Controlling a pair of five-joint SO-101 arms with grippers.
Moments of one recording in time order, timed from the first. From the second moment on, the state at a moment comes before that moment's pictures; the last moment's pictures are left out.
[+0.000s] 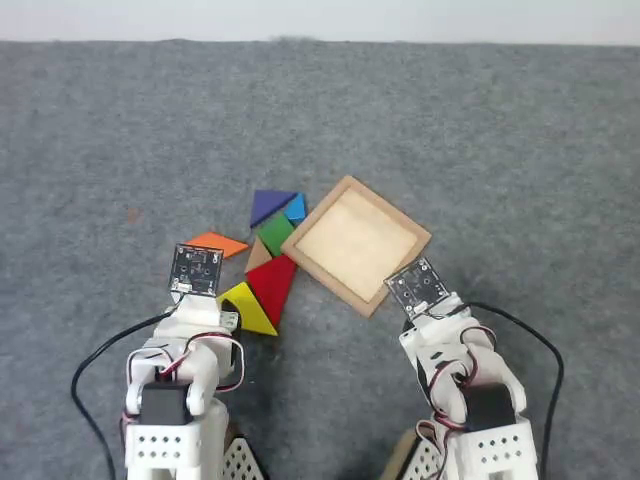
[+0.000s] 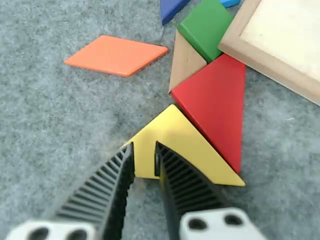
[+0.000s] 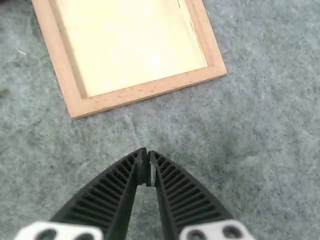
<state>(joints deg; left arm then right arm) -5.6 -103.1 97.3 71.0 -0.7 -14.3 -102.9 95.5 64.1 23.7</state>
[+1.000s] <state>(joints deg) 9.9 -103.1 97.3 72.0 -0.7 -16.5 -102.9 95.5 64.1 23.7</state>
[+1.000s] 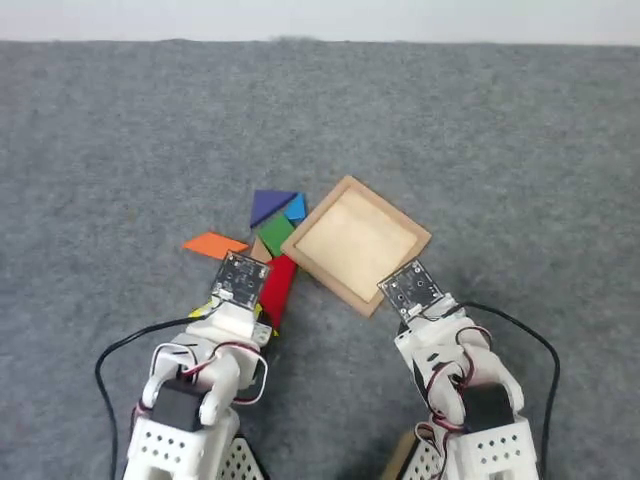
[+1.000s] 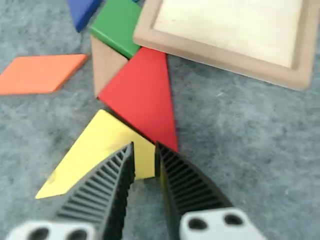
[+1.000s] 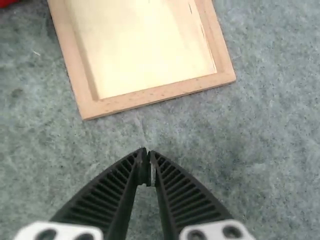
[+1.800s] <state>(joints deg) -16.3 -102.9 80.0 62.7 -24.1 6.9 -102.9 94.5 65.3 32.0</state>
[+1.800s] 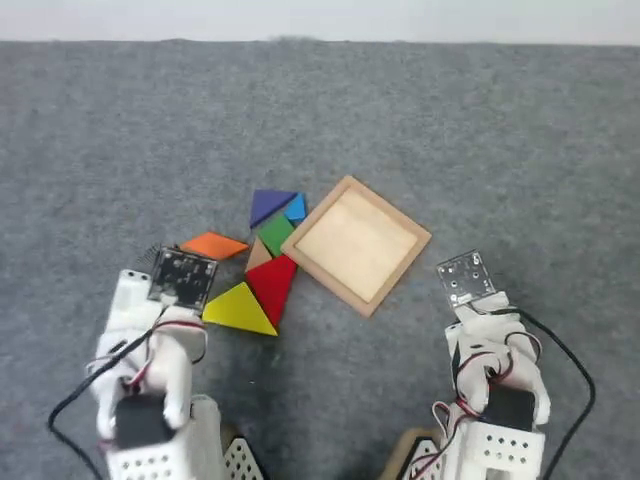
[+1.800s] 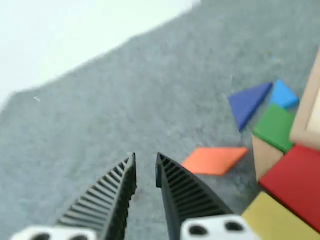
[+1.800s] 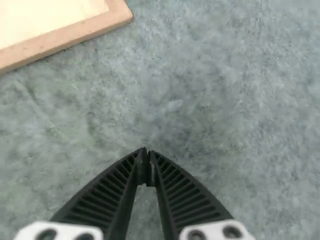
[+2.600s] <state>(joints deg) 7.4 -9.9 16.0 79.6 -10.2 6.9 -67.3 77.2 57.6 29.8</state>
